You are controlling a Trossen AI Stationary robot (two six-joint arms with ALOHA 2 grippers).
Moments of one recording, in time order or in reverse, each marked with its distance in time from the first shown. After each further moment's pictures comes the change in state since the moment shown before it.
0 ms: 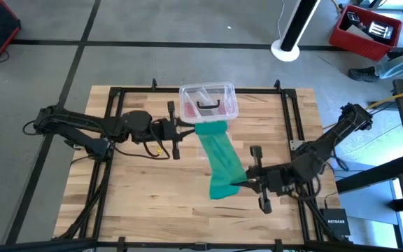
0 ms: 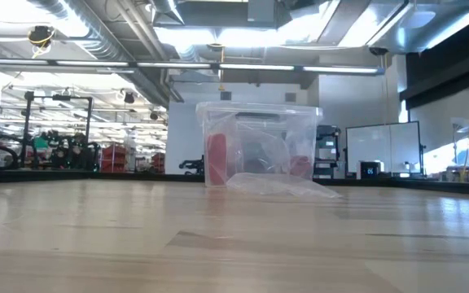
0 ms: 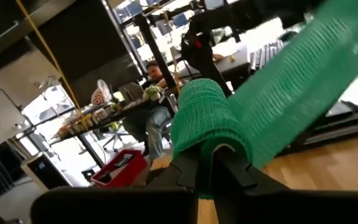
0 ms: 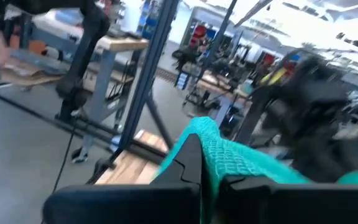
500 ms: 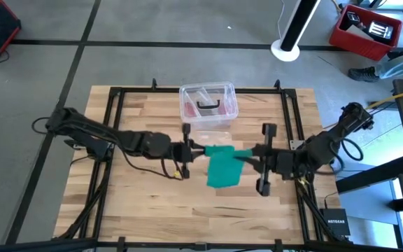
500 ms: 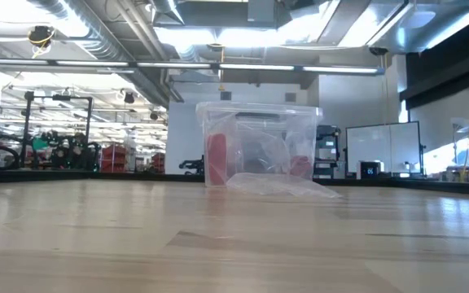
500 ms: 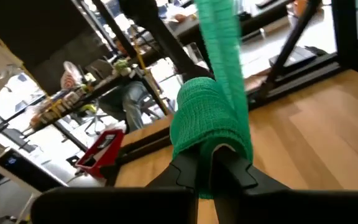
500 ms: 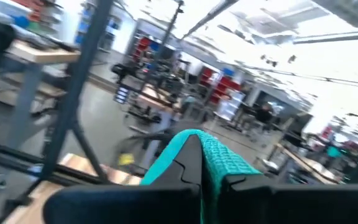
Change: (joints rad) left arm -0.115 0.181 0.000 -0.009 -0.059 0.030; right arm -0.047 0.000 0.172 0.006 0.166 -0.182
